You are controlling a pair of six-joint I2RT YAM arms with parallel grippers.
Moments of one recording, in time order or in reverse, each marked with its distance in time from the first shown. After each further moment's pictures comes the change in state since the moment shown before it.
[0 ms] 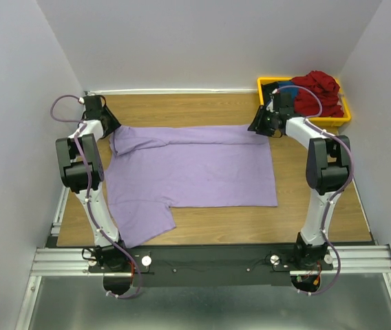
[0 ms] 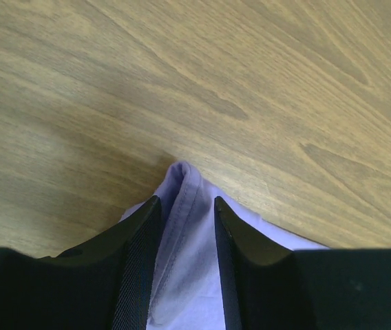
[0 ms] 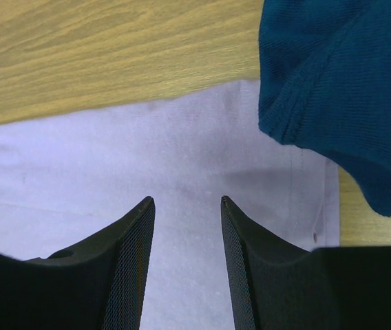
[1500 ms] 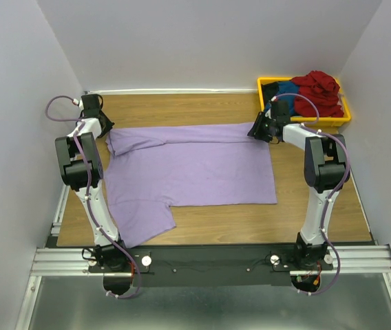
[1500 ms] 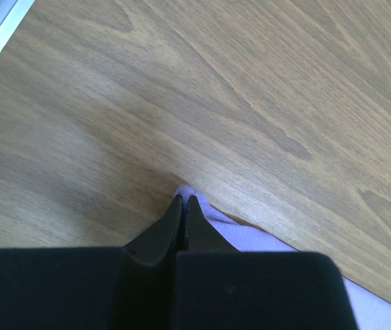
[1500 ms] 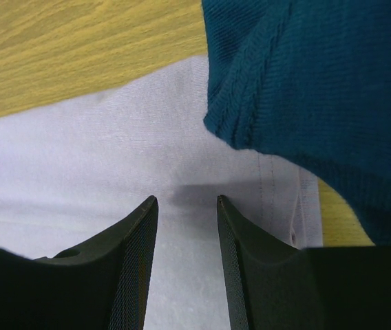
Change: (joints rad) left arm 0.024 0.053 0.077 -0.067 -0.153 -0.009; right arm 0.000 0.040 -0.096 0.140 0.047 0.020
